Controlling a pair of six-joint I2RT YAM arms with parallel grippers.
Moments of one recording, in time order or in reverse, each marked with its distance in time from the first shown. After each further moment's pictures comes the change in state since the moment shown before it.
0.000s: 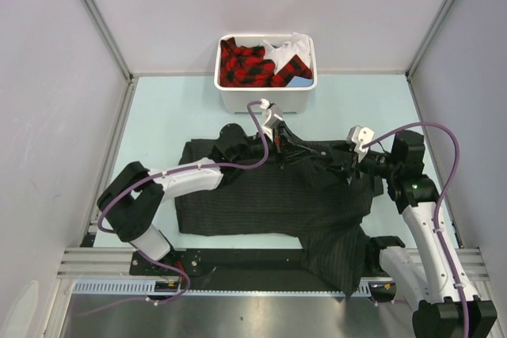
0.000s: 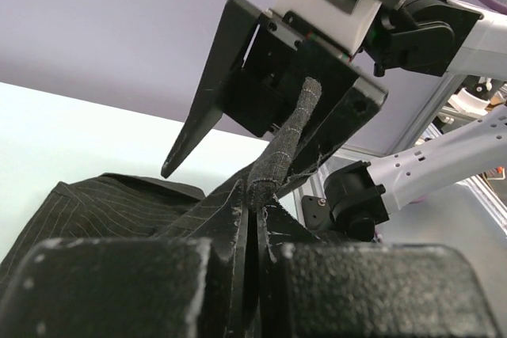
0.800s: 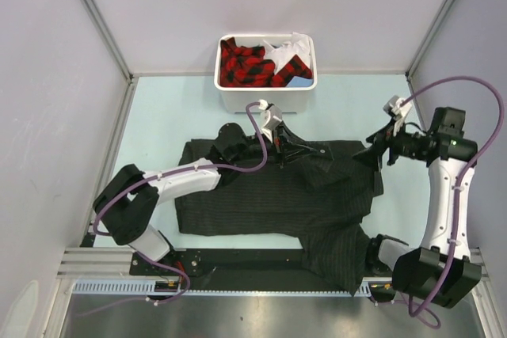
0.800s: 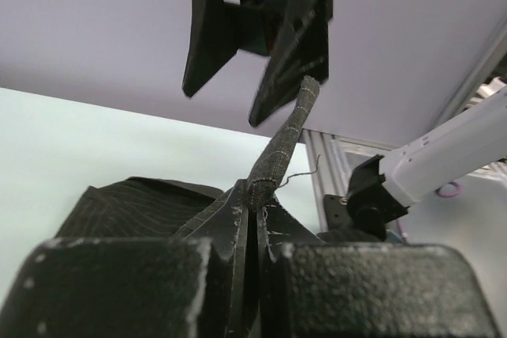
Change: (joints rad) left arm -0.005 -0.038 -0.001 -0.061 -0.036 0.105; right arm -0.378 0.336 0.502 -0.726 -0.089 -0.181
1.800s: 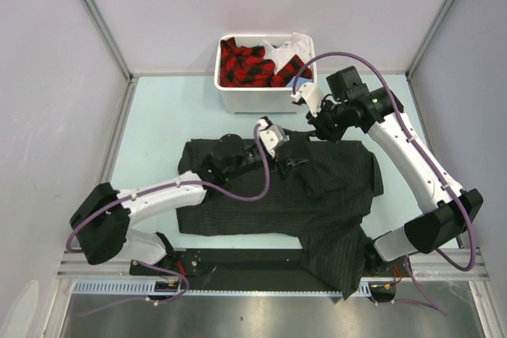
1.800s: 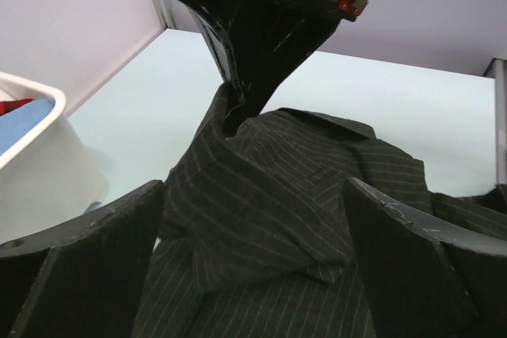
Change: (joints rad) left arm -0.077 -0.208 -0.106 -0.354 -0.424 0.483; right arm 0.802 0.357 0.413 -0.046 0.877 0.251
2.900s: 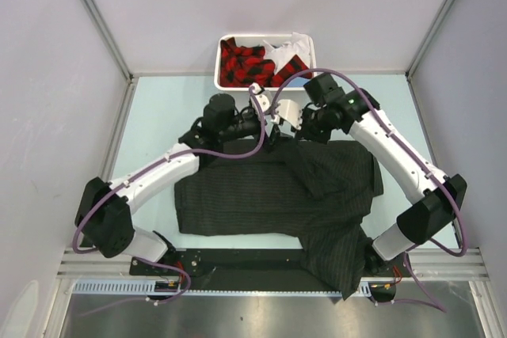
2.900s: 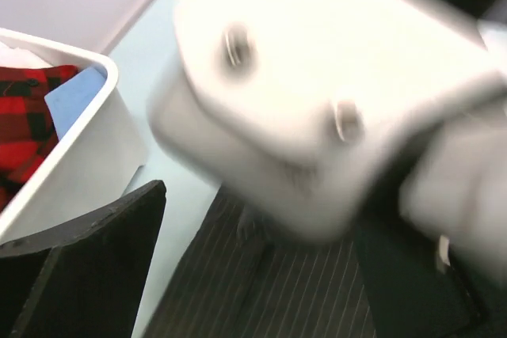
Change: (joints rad) left arm 0.248 0.082 0.332 -0.472 0.274 0.121; right arm 0.084 0.082 0.025 0.031 0.042 -0.328
